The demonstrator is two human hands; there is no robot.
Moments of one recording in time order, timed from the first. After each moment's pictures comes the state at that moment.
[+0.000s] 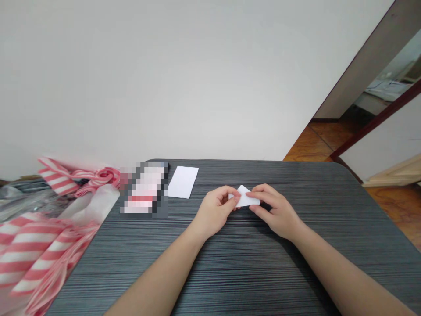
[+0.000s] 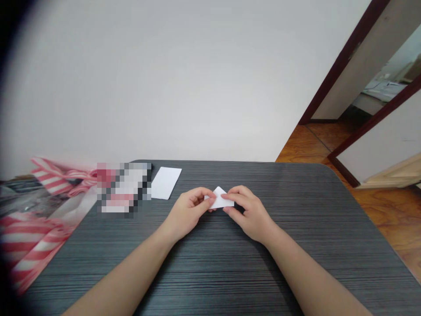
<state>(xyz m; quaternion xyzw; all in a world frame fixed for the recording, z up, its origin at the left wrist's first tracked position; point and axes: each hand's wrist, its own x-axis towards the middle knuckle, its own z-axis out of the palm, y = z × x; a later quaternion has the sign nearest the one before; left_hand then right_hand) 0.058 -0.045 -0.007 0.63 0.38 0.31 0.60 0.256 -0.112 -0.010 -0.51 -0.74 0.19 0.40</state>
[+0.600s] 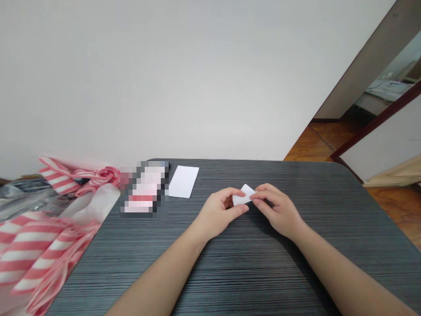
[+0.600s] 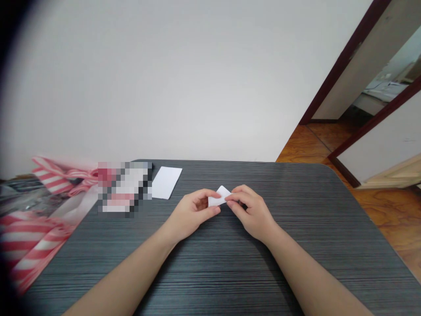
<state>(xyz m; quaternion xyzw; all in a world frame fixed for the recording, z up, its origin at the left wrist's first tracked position) 0.057 -0.051 -0.008 0.64 0.34 0.29 0.63 0.257 -0.111 -0.007 -0.54 -0.71 0.20 0.41</state>
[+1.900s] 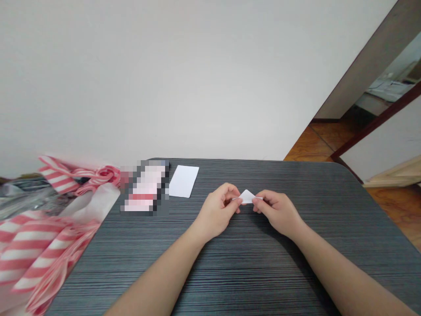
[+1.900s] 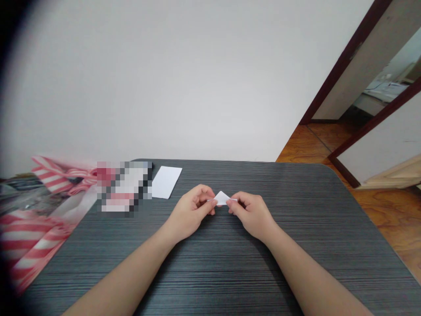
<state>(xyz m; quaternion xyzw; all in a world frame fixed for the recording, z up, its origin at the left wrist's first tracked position) 0.058 -0.050 -0.013 0.66 0.36 0.31 0.59 0.252 -0.111 -0.006 -0.62 -0.62 0.31 0.36</state>
